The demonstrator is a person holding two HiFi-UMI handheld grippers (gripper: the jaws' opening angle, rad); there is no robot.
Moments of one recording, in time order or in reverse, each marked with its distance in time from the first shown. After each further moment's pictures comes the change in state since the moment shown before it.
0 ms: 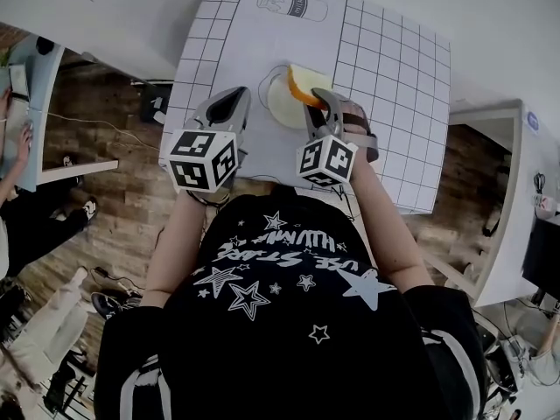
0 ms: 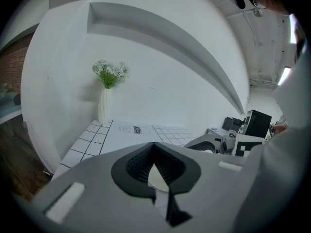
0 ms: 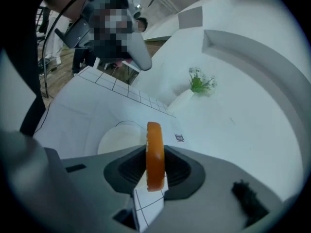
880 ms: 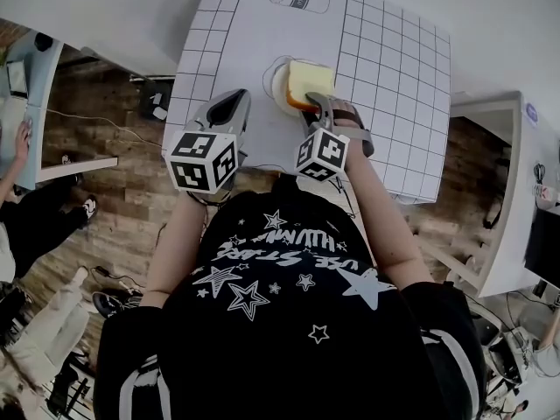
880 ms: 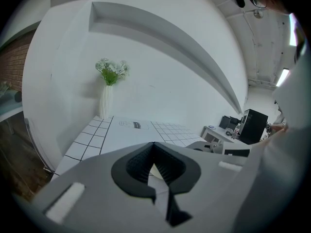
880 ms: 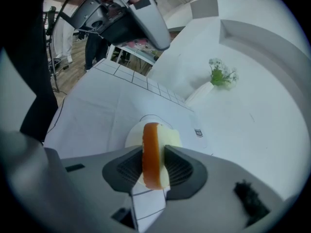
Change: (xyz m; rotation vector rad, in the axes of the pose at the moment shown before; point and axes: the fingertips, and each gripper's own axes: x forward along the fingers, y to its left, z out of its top) left arm -0.023 0.000 -0.021 -0.004 0.026 -0.021; right arm 0.010 0.060 -0.007 -0.042 0.080 0.161
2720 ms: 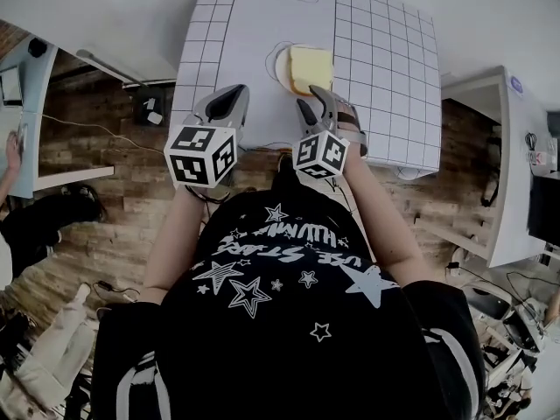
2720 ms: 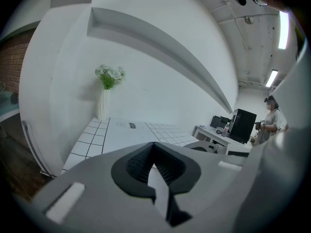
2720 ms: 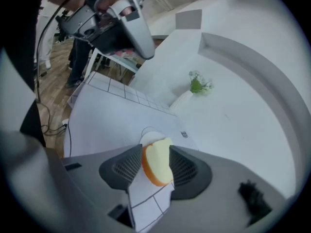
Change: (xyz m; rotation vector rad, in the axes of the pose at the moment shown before) left arm -0.046 -0.005 -0.013 0.038 -0.021 -0.084; right arm -0.041 0.020 0.023 0.145 -0.043 -0.230
